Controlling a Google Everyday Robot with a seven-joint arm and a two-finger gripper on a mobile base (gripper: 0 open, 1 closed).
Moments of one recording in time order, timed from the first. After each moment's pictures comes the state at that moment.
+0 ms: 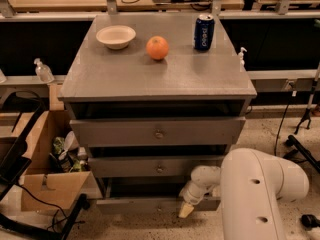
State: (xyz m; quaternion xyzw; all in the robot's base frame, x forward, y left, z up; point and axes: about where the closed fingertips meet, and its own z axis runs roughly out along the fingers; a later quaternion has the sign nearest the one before) arm 0.556 -0.124 0.192 -0.66 0.73 0.13 0.10
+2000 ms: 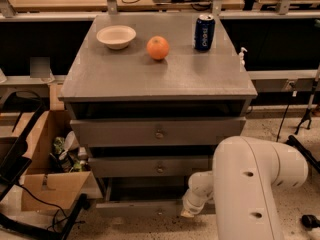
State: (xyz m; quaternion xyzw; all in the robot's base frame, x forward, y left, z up) arm 0.493 -0.125 0.208 -0.63 0.76 0.13 0.04
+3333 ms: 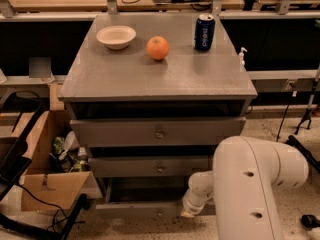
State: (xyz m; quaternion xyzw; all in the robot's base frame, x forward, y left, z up) arm 0.493 -0.125 0.210 -0.63 0.76 0.13 0.04
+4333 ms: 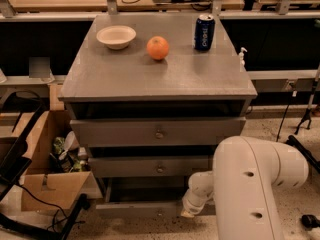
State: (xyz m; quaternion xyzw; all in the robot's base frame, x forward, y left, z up) arm 0.493 -0.125 0.210 -0.63 0.76 0.13 0.04
